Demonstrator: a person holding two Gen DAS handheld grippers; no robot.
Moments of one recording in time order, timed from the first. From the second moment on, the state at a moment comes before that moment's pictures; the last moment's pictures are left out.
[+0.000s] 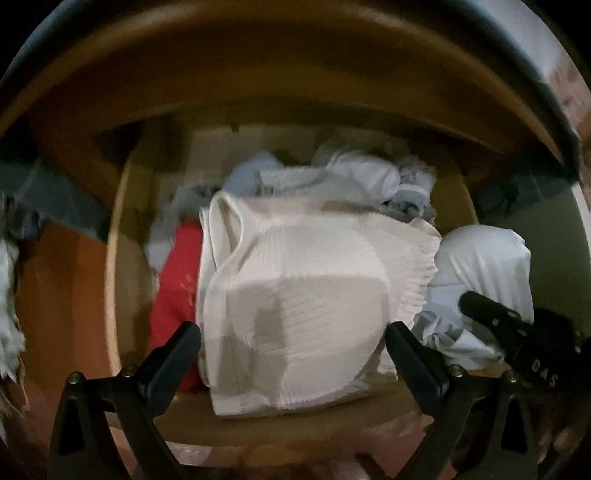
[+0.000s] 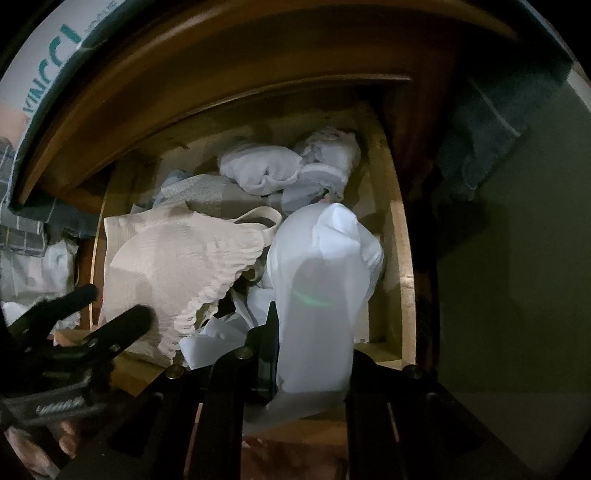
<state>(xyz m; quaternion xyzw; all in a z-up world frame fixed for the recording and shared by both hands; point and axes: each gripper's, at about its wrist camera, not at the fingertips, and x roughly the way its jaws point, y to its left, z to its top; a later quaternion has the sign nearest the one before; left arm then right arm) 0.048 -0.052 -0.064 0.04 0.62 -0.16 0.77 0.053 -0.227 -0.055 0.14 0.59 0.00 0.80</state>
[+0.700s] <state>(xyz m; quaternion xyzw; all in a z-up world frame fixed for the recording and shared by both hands) 0.043 -0.027 -0.063 -0.04 0.63 -0.16 0.76 0.049 -0.226 -0.040 0.17 0.56 0.03 0.81</state>
